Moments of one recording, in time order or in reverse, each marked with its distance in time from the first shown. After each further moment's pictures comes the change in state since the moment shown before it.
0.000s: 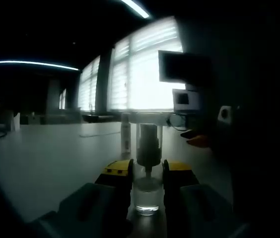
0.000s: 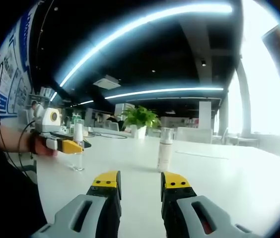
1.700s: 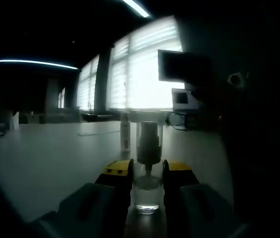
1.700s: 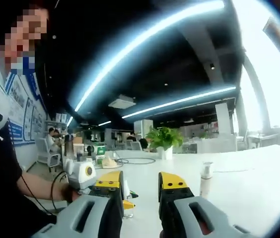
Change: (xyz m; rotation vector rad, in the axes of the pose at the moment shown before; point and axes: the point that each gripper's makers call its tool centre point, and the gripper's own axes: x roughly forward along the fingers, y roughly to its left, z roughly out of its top) left arm 0.001 -0.001 -0.002 -0.002 0.007 -0.007; right arm 0.006 0.079 0.104 0.138 -0.126 0.182
